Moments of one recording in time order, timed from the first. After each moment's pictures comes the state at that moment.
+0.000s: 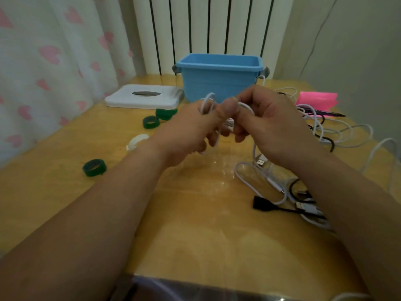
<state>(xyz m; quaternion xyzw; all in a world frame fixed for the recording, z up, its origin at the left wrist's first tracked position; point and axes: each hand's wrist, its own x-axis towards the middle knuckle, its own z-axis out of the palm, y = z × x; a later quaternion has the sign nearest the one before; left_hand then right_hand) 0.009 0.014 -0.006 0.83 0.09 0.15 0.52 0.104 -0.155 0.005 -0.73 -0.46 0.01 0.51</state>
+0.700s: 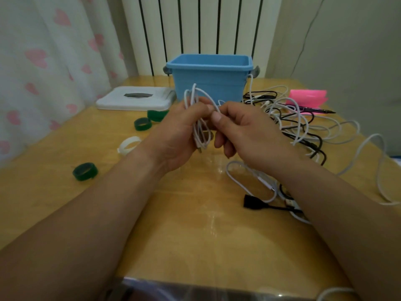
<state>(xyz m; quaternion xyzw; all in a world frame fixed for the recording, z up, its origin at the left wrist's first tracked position) 0.018 0.008 -0.014 0.67 0.00 0.18 0.73 0.100 -0.147 -0.008 -0.75 -0.45 0.07 0.49</state>
